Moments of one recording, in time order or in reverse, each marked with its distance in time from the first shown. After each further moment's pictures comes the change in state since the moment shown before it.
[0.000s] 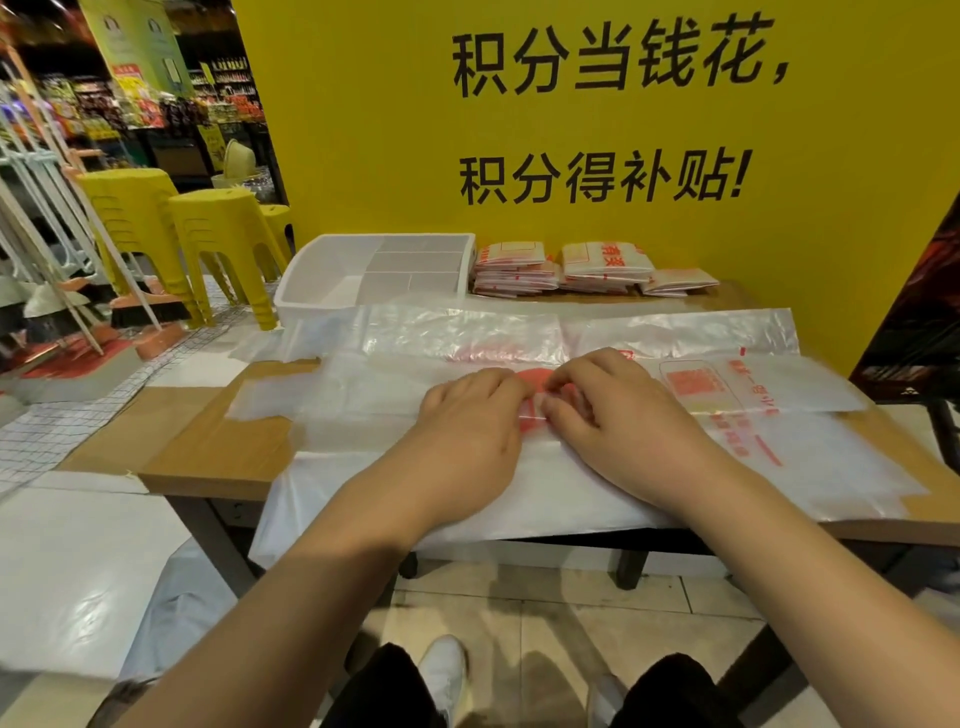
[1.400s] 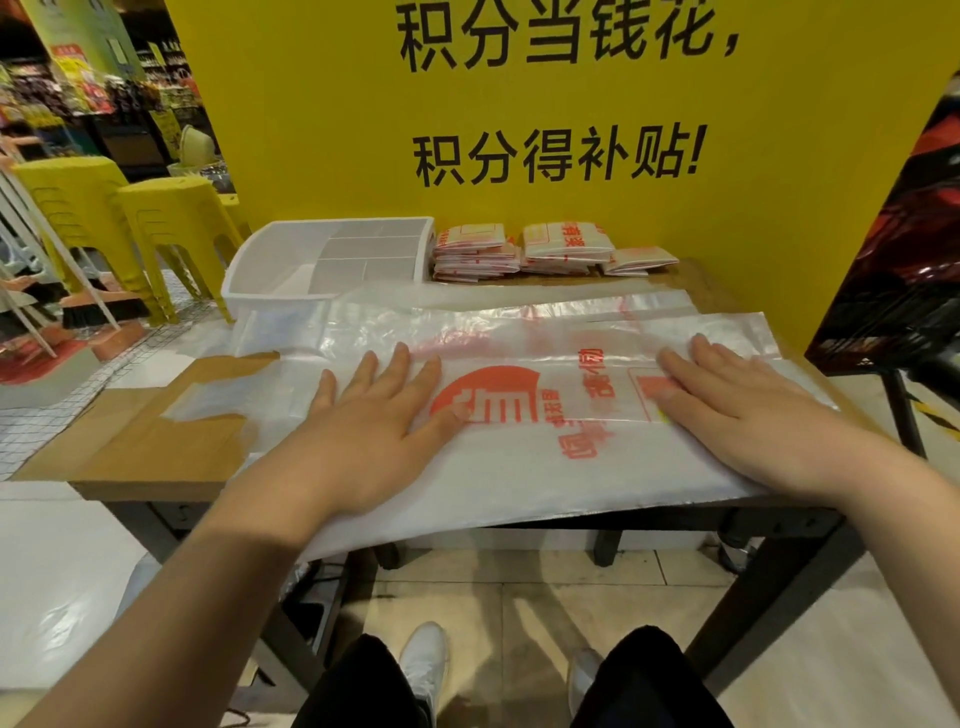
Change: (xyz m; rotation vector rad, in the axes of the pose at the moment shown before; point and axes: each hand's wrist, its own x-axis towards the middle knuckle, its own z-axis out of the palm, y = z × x) left_hand -0.013 -0.024 -0.016 0.121 -0.251 -0.251; right_hand -0.052 0.081 -0.064 -0.170 -0.331 0.297
